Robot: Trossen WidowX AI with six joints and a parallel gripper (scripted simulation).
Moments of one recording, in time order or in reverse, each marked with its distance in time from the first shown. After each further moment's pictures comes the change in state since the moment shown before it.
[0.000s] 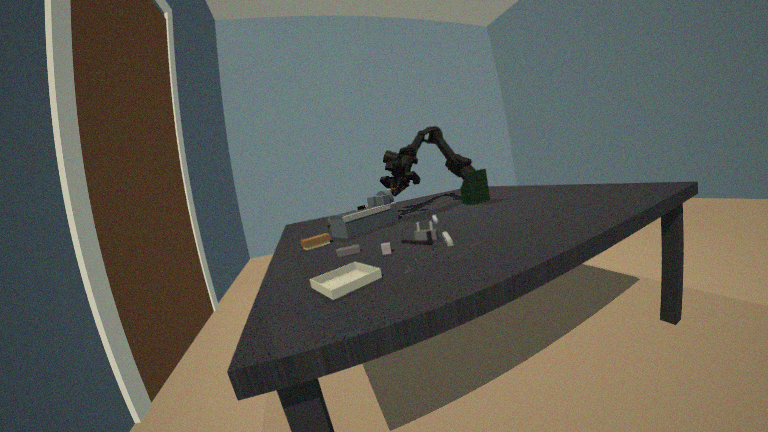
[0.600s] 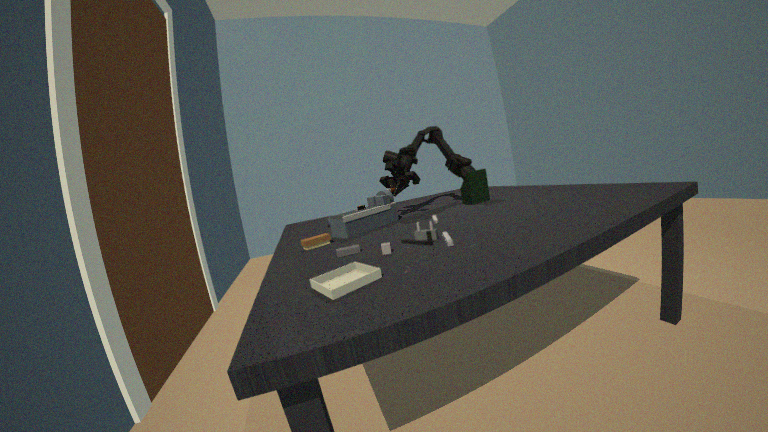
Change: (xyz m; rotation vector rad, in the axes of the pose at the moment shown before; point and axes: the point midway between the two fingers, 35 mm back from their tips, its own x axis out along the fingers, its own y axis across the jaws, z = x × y) arm 0.000 -0.002 0.000 -0.001 -0.001 0.000
